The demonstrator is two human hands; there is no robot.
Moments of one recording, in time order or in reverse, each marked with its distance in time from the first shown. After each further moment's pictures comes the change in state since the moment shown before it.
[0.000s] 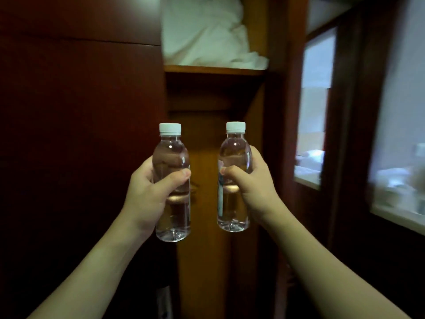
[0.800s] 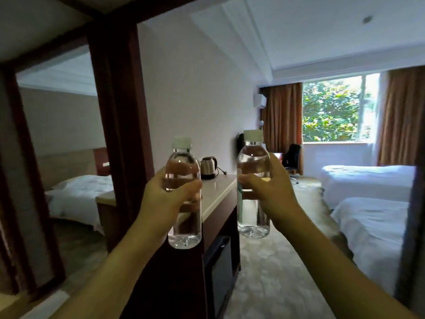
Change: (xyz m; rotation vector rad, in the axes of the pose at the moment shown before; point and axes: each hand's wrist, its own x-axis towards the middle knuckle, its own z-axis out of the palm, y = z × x) left_hand -0.075 -0.001 0.591 -0.476 -0.649 -0.168; right_hand -0.186 -0.189 -0.521 -0.632 0.786 0.014
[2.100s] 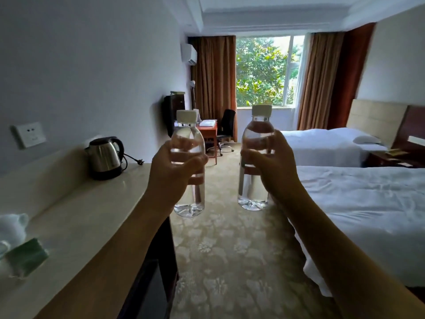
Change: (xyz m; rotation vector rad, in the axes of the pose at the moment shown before) left_hand 0.466 -0.396 0.328 -0.131 -0.305 -0.121; right_hand 0.425 0.392 -0.243 -0.250 0.313 0.048
